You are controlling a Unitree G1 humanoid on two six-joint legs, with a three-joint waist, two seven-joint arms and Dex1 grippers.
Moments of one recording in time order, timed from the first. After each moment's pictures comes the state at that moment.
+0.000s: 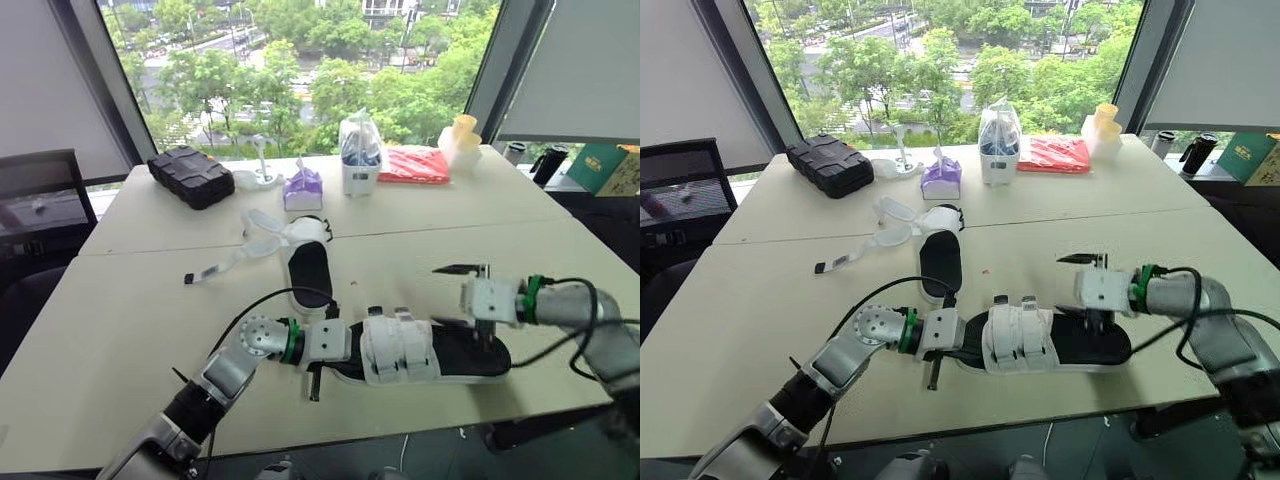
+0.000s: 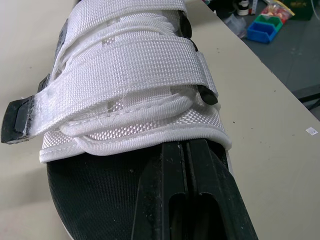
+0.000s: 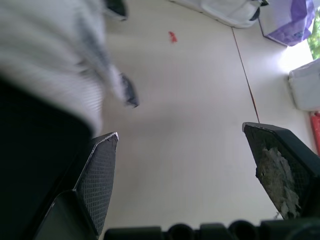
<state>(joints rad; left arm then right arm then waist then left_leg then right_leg) -0.47 0.35 -0.50 0.15 -0.05 -0.02 -1.08 -0.23 -1.03 0.03 0.08 -0.08 -0.44 0.90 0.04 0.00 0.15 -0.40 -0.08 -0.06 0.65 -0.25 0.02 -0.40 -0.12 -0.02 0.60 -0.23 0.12</state>
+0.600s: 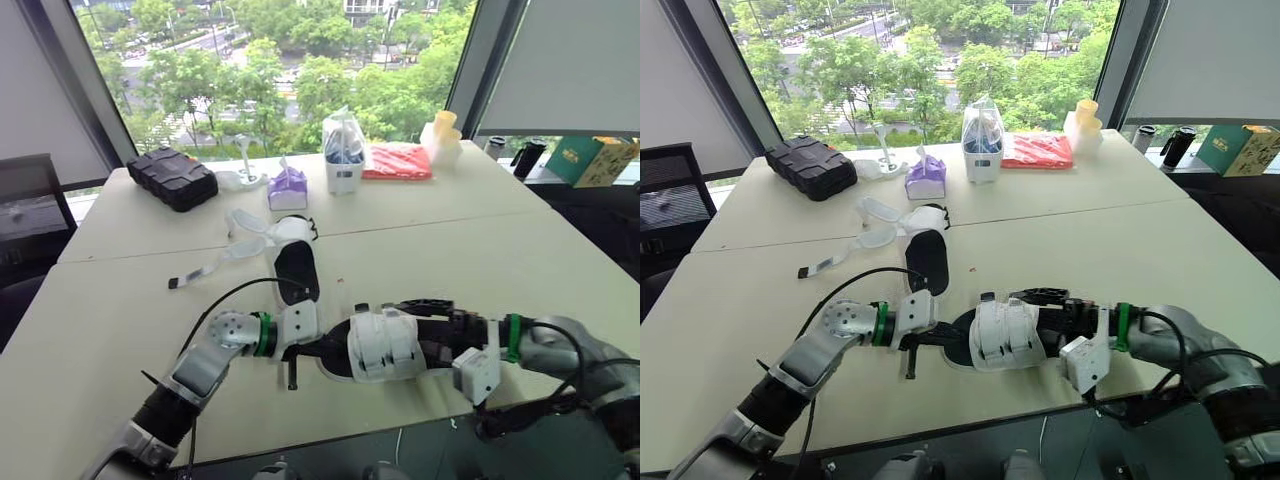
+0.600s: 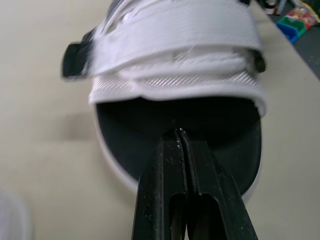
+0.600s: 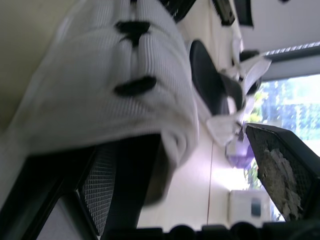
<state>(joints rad) -0.40 0.47 -0.36 0.01 -0.11 0.20 -1.05 -0.34 -0.85 0.13 0.23 -0.48 -1.09 0.57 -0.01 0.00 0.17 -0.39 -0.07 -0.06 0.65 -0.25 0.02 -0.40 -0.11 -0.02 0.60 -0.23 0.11</state>
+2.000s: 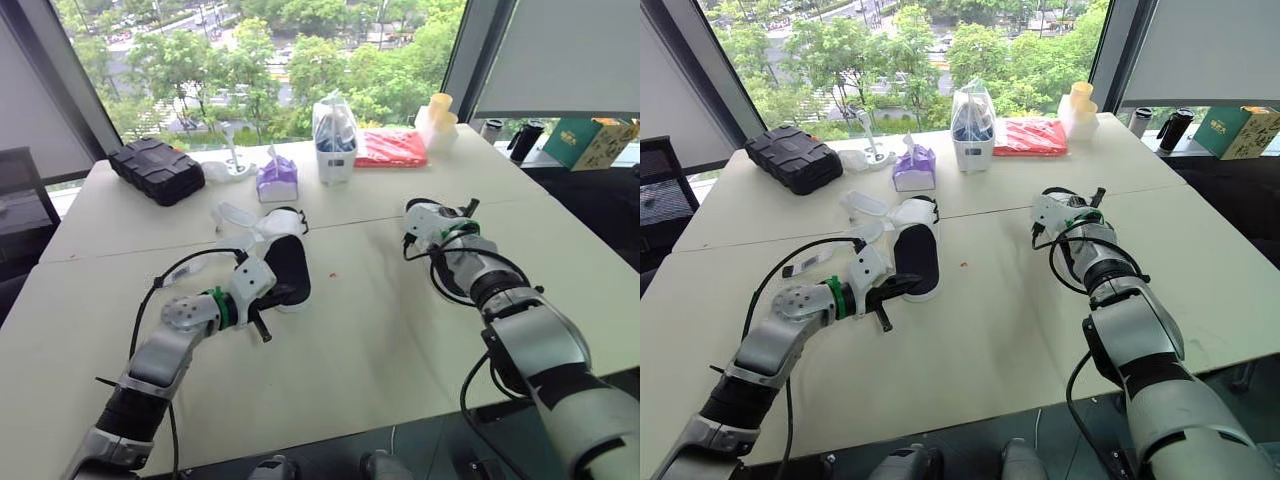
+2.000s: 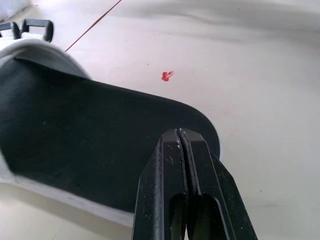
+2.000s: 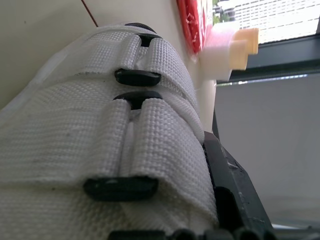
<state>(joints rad) -0.39 0.50 -0.14 -0.04 -0.16 0.31 -0.78 -1.18 -0.43 0.29 1.35 -0.73 0.06 -0.05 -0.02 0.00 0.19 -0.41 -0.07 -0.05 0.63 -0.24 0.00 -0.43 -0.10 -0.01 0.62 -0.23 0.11</state>
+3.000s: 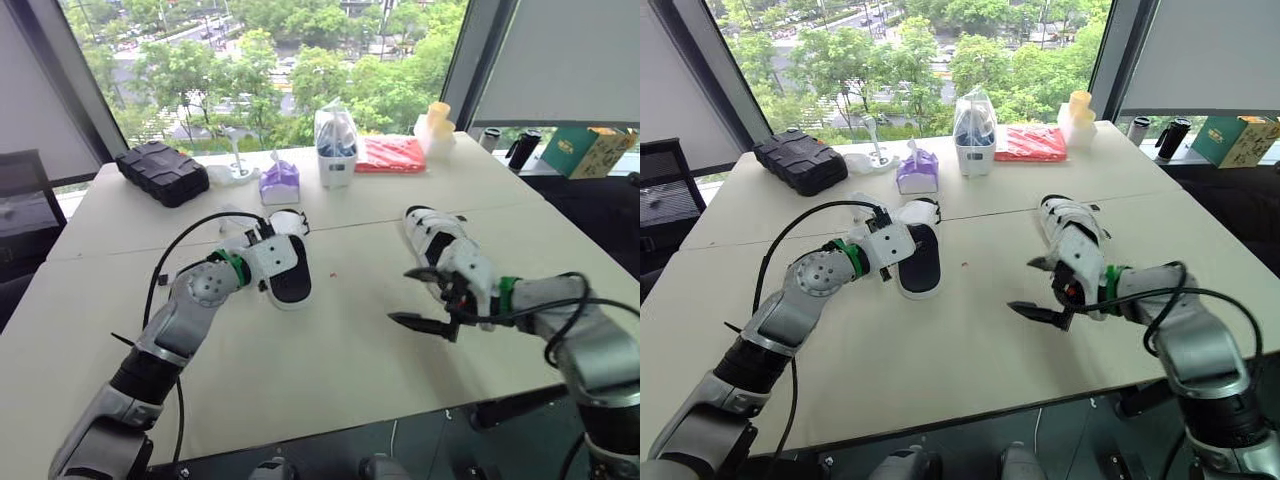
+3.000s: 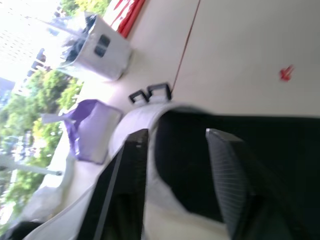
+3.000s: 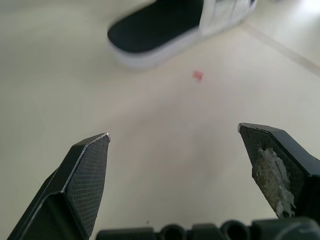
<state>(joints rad) -0.61 0.55 -0.29 0.02 0.34 0.19 -0.54 -0.39 -0.75 -0.13 -0.49 0.26 0.90 1.02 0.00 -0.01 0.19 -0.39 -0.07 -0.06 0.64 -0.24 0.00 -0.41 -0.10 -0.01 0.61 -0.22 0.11</state>
